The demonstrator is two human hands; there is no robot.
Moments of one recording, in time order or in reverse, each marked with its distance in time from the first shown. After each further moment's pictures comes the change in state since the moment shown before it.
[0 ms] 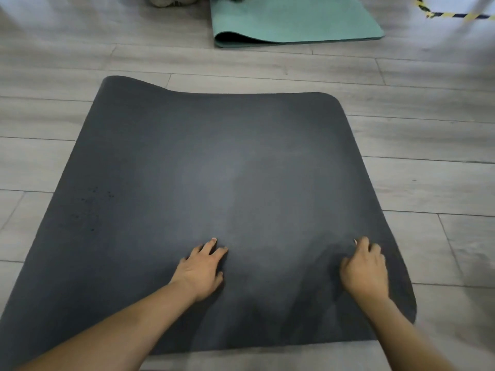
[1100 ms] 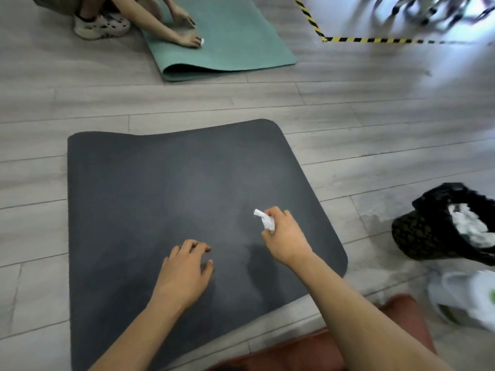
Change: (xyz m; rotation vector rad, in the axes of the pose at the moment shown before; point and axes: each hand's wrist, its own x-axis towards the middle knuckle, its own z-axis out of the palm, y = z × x) left_hand -0.149 -0.047 -0.198 -0.168 0.243 0.195; right_hand -0.117 -0.219 -0.217 0.358 -0.170 -0.142
